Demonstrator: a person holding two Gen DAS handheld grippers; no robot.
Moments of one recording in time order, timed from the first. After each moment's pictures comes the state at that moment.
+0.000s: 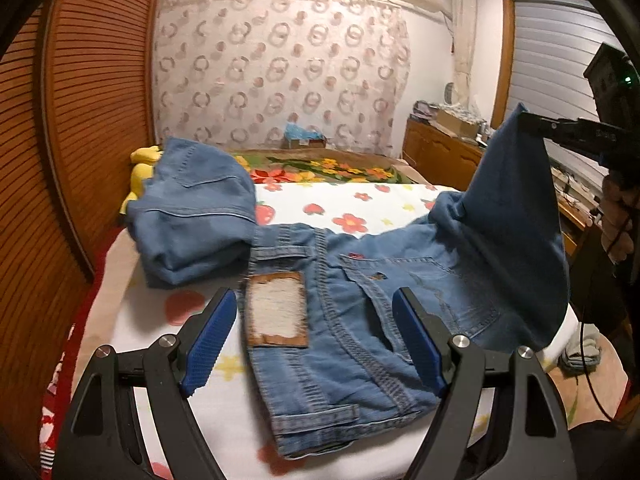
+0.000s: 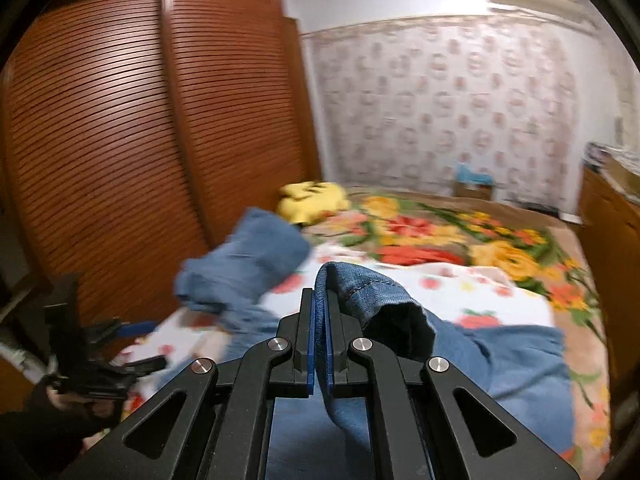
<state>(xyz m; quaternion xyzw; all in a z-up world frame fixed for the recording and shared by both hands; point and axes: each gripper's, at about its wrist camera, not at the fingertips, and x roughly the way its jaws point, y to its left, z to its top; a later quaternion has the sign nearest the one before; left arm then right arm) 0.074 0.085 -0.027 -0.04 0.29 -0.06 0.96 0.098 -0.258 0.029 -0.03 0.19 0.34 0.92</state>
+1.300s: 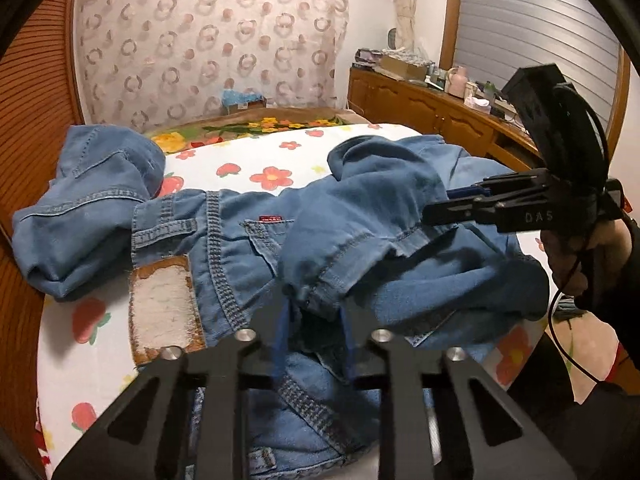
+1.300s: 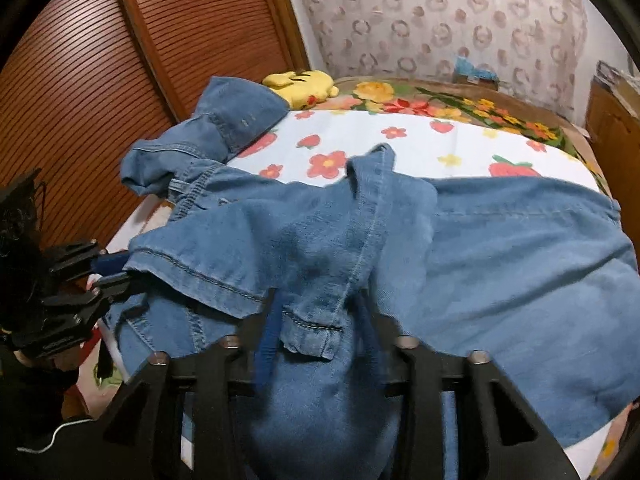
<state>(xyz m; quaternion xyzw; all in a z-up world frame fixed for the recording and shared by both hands) 0.116 0.013 -0.063 0.02 0.35 -0.16 0.92 0.143 -0.211 -0.037 -0.05 0.37 0.31 0.88</state>
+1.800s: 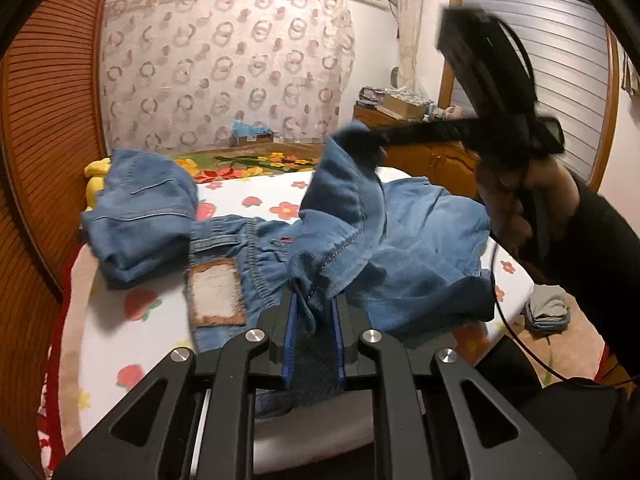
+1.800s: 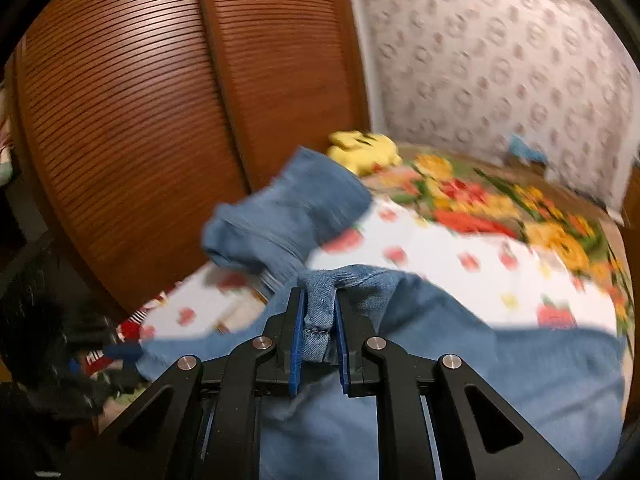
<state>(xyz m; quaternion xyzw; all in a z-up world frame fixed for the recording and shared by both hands) 0.040 0.053 -0.017 -0.01 0.30 -0.15 0.94 0.119 -0.130 0.055 -0.08 0.25 0.40 0.88</state>
